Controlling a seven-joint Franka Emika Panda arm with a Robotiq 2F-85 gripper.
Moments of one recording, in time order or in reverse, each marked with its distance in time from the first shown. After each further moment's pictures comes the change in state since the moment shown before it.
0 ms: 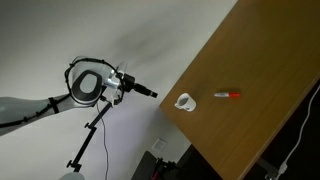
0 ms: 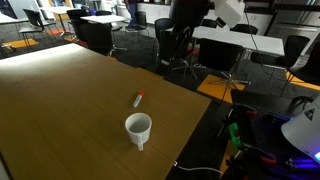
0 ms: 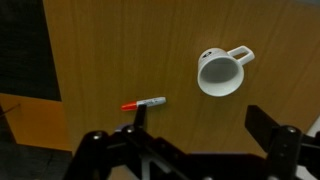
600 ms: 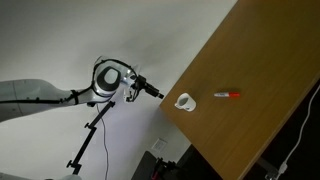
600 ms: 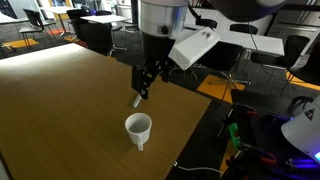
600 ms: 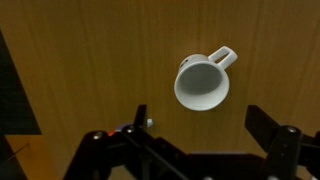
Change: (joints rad) arm 0.129 0.307 -0.054 0.175 -0.127 -0.001 0.341
